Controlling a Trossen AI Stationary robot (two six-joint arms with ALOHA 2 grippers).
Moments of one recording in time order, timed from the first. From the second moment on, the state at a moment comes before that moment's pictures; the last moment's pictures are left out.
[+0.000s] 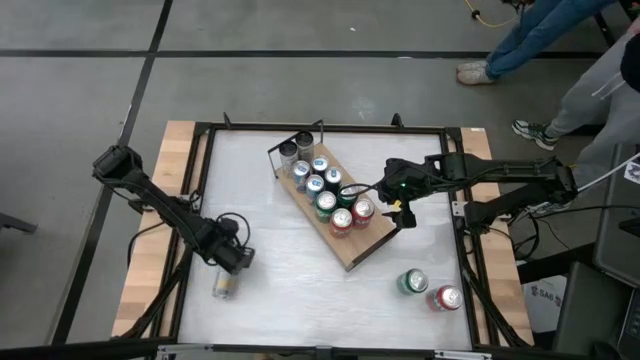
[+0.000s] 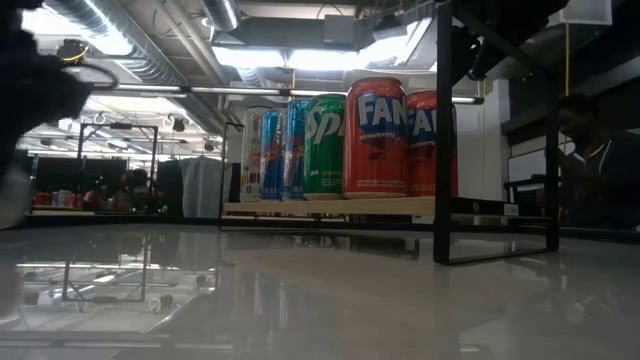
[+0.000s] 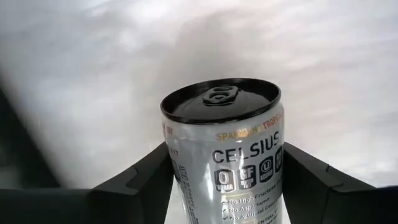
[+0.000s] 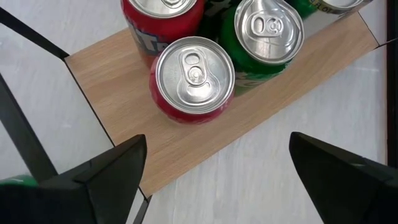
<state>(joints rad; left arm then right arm) -0.59 1.34 0.73 -0.92 -0.03 -1.92 -0.01 1.27 1.21 -0.98 0.03 -0.19</state>
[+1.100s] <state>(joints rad) -0.55 1.34 0.74 -0.12 -1.16 -0.81 -0.01 1.27 1.21 -0.60 -0.11 -0.18</state>
